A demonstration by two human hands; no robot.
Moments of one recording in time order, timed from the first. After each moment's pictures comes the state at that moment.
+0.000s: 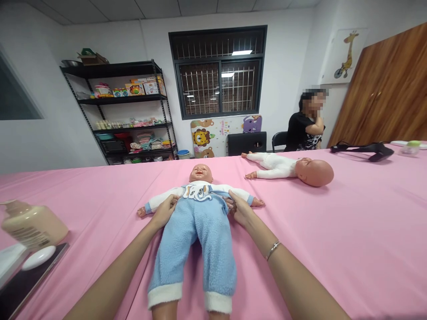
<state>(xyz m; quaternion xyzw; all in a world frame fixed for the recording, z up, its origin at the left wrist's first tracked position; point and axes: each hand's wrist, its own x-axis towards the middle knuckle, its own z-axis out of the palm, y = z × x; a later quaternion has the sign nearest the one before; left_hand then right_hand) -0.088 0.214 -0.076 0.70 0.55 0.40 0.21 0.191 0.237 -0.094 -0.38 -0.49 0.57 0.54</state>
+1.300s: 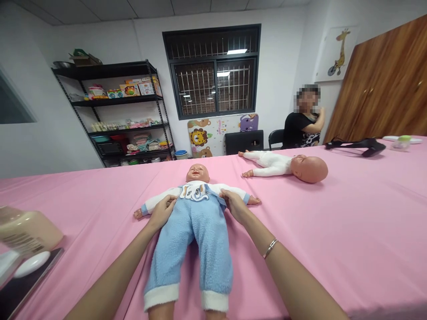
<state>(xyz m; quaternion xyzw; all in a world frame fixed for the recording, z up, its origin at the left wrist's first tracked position) -0.073 0.206 -0.062 0.68 0.55 0.44 0.21 0.188 0.224 -0.071 -0.37 -0.48 0.60 0.51</state>
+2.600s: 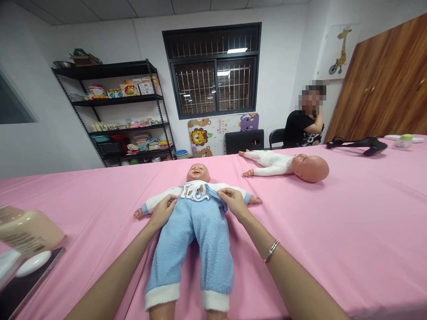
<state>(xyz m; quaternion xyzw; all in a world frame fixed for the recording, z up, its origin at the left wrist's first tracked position) -0.074 0.208 -0.063 0.69 0.55 0.43 0.21 0.186 0.217 -0.064 -0.41 -0.54 0.48 0.56</state>
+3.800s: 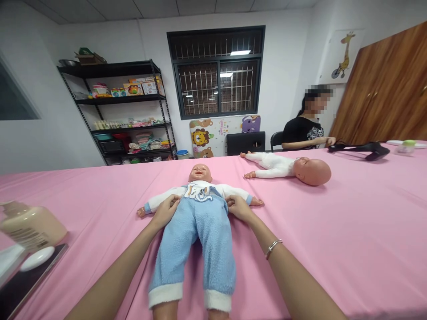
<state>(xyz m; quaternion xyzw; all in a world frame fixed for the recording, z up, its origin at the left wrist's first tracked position) -0.076 0.211 -0.069 0.70 0.53 0.43 0.22 0.207 0.240 -0.104 -0.44 -0.68 0.42 0.40</state>
